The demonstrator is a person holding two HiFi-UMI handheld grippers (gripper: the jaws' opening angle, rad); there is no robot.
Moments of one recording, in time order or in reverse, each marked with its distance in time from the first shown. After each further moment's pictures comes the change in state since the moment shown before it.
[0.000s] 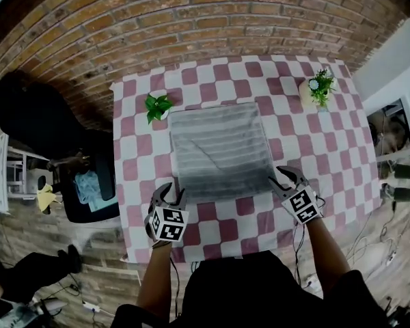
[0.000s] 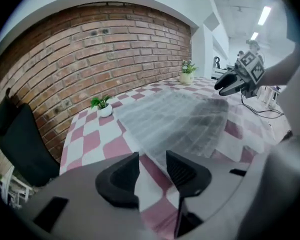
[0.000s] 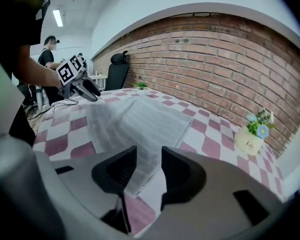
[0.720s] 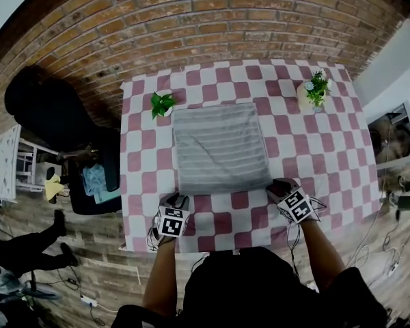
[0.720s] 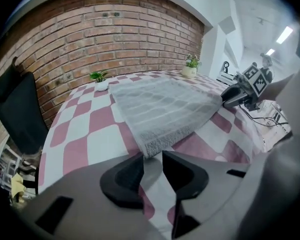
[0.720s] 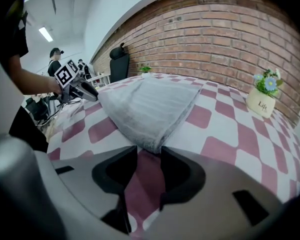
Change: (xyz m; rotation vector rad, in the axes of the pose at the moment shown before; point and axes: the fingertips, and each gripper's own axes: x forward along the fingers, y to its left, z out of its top) left arm -0.002 -0.051 -0.053 -0.171 0.081 -0.049; right arm -0.008 0.035 -0.076 0.145 0.124 0.154
